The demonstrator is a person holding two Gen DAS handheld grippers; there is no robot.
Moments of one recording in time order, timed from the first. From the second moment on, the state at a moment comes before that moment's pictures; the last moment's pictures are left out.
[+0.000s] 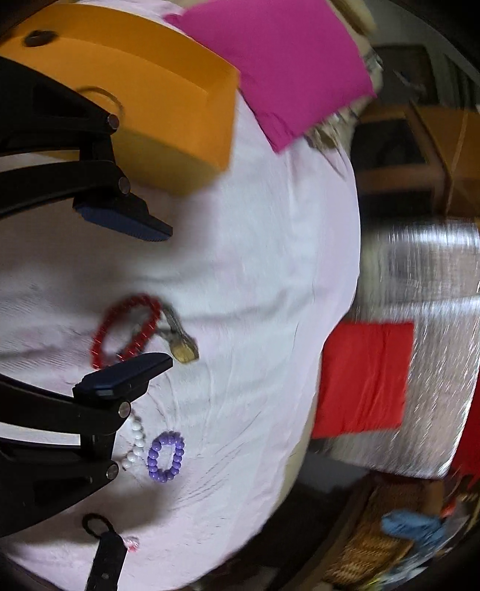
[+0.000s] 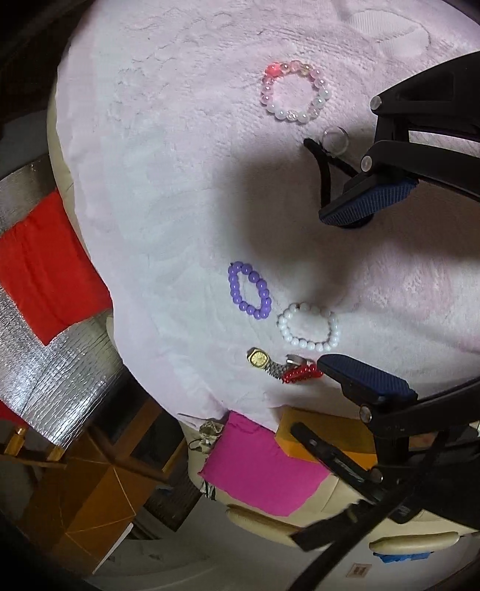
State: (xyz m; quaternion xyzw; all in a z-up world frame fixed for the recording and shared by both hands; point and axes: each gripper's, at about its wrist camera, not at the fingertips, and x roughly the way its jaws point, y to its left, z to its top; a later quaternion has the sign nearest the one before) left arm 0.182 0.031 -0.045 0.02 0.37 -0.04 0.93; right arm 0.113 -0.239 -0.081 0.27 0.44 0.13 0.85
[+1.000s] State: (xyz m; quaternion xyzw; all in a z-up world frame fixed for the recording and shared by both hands) left arm 0.202 -0.017 -0.014 -0.01 0.40 -0.22 0.89; right arm 0.131 -0.184 -0.087 0.17 0.42 0.12 0.88
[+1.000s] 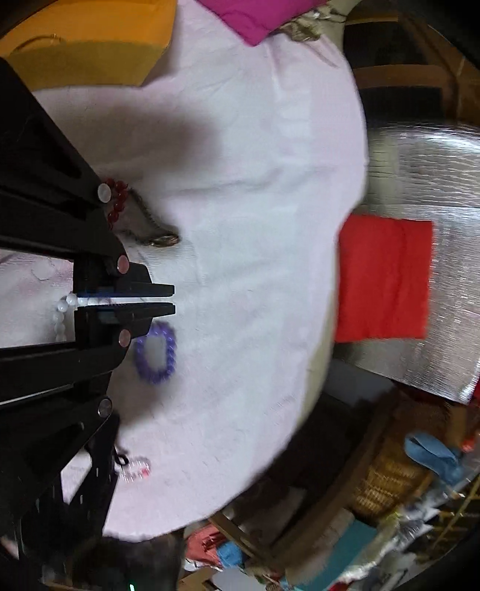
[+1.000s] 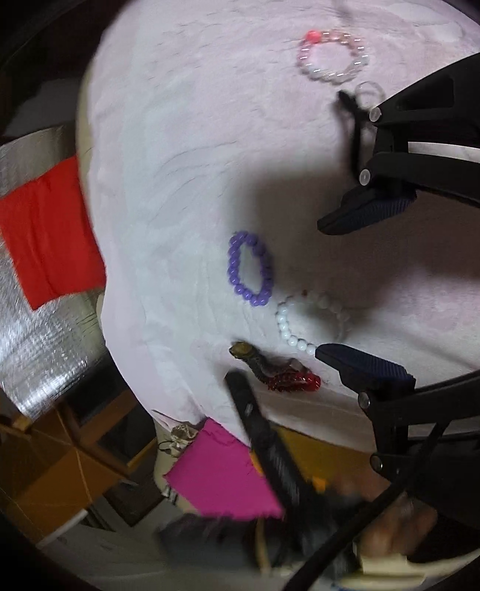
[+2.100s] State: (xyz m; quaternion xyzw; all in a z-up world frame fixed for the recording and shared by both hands) left arm 0.229 -0.019 -0.042 -0.02 0.42 -0.17 0.89; right arm 0.123 -0.203 -0.079 0.15 0.39 0.09 0.90
